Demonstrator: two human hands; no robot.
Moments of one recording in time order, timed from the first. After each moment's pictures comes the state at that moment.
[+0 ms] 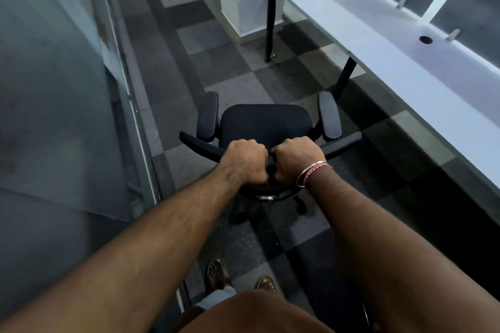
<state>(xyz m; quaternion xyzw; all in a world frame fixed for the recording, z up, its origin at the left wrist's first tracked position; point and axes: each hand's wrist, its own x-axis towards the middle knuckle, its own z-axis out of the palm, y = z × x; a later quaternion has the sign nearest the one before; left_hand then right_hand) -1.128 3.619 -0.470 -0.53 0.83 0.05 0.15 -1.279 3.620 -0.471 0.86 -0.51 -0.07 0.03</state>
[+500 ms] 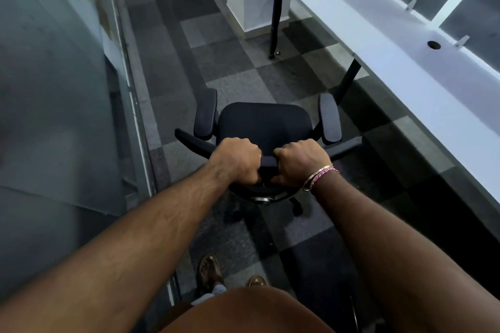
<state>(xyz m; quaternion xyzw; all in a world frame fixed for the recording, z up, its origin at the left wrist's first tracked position) -1.124 3.603 -0.470 -0.51 0.84 0.04 0.19 -1.304 3.607 -0.476 0.89 -0.46 -0.08 0.06</state>
